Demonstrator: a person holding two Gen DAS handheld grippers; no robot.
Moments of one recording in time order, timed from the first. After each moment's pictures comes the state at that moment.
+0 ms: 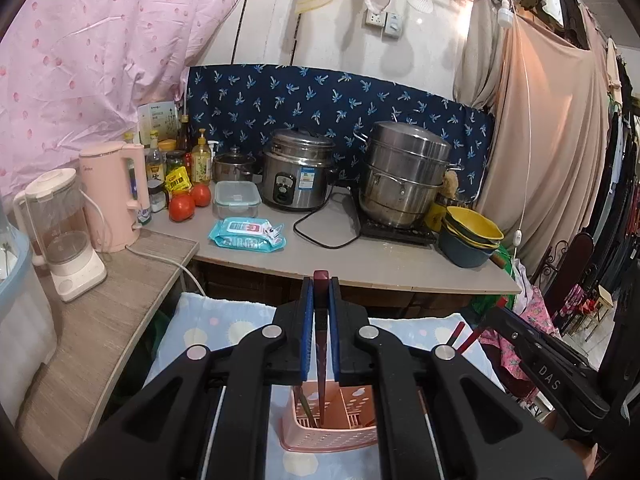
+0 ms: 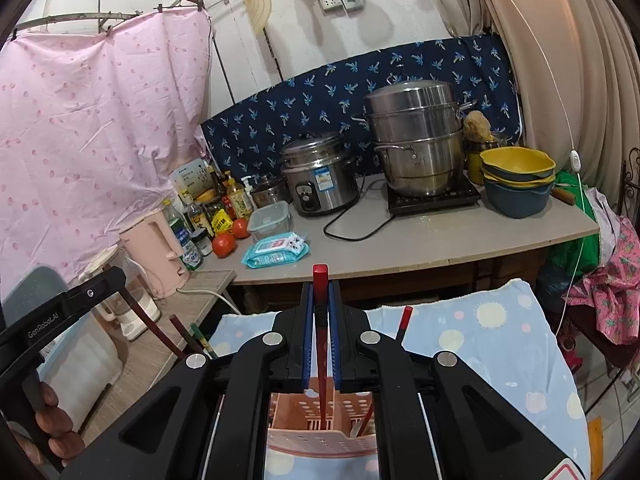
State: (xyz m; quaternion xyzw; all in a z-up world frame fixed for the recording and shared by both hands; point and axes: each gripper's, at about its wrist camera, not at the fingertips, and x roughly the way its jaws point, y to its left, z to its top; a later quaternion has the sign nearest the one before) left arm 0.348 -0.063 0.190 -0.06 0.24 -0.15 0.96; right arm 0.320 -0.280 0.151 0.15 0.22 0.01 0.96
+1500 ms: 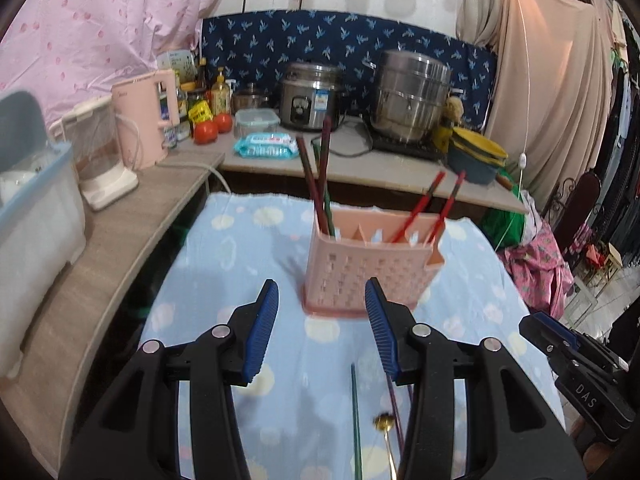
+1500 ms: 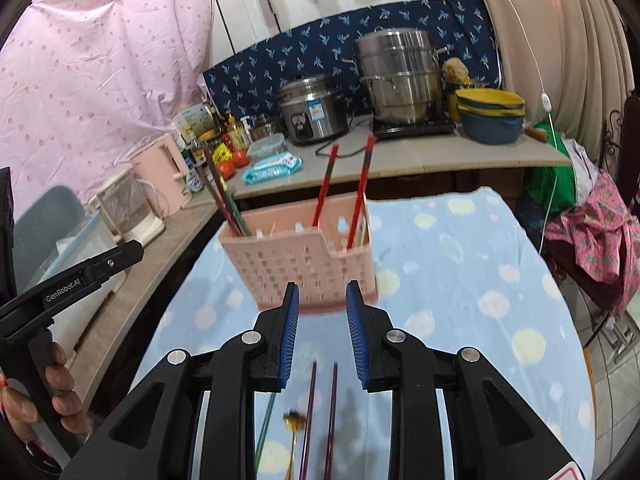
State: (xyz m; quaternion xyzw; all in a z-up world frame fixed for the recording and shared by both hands) left arm 0.225 -0.042 0.099 -0.02 0.33 -0.12 0.94; right arm 0.171 -0.258 0.068 0.14 0.30 0.01 0.94
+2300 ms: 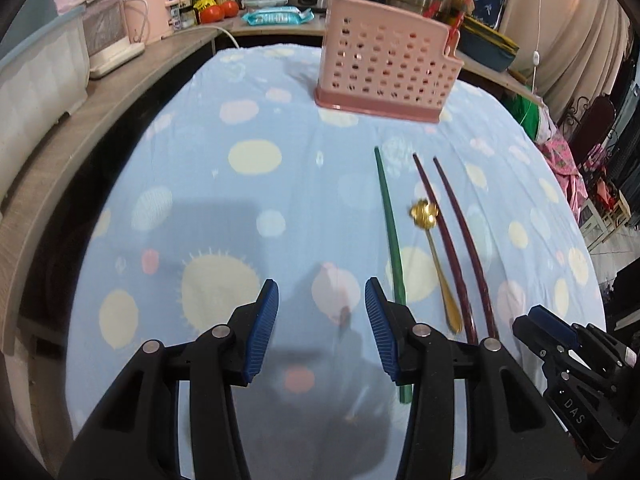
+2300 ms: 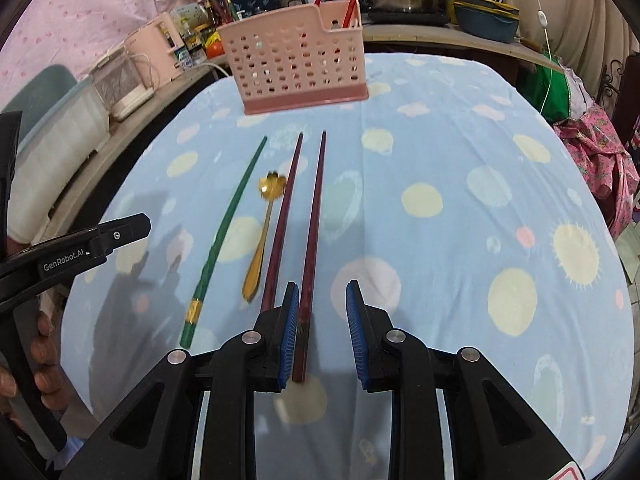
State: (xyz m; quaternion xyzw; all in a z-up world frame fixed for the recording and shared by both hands) left arm 0.130 -0.030 -0.045 0.01 0.47 -0.11 0.87; right arm 0.069 -0.213 -0.069 0.10 0.45 0.01 0.89
